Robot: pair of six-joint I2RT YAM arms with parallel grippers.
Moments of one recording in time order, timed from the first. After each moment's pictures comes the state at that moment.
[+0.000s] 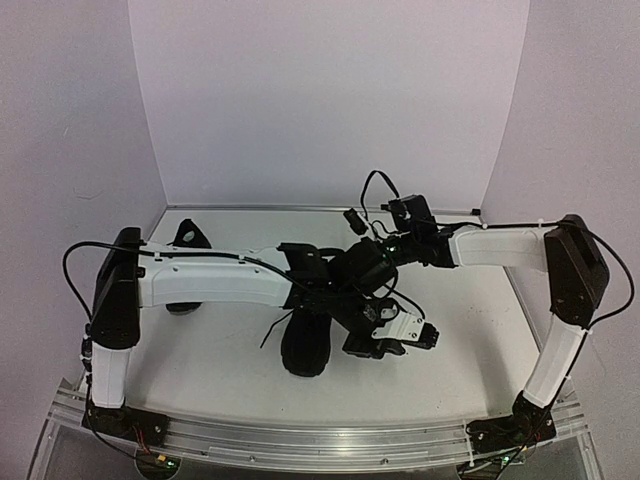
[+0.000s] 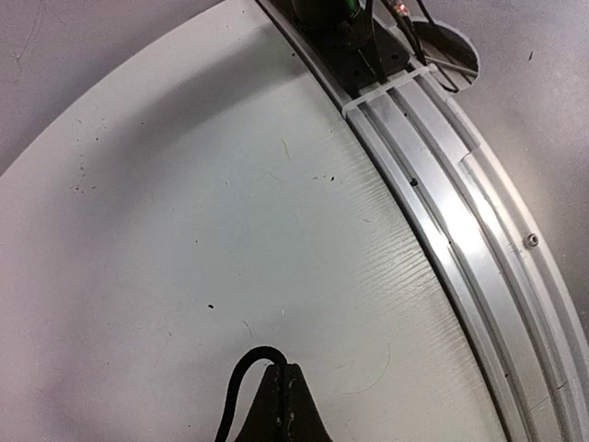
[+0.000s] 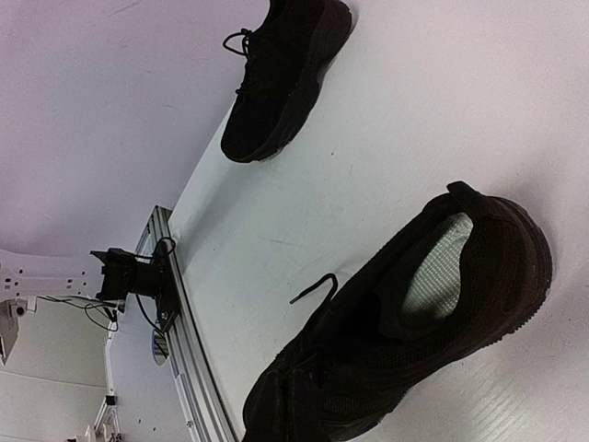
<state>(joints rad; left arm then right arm) -1.26 2.05 1.76 -0.56 0.36 0.73 0.62 1.81 1.22 -0.03 -0.74 0.46</state>
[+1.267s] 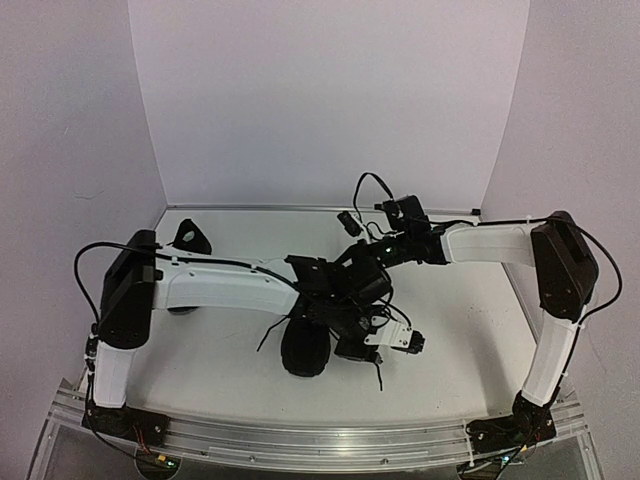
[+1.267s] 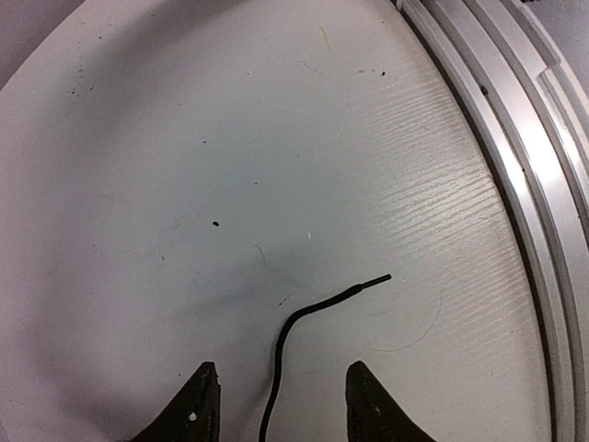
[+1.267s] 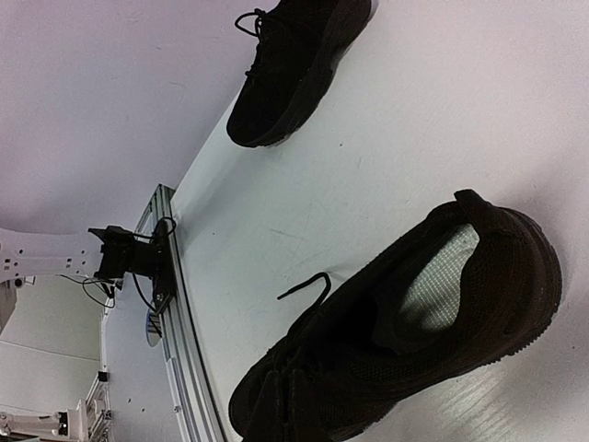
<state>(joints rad) -1.24 2.11 1.71 -0.56 0.18 0.73 0.61 1.89 1.29 -0.07 -0.82 0.37</state>
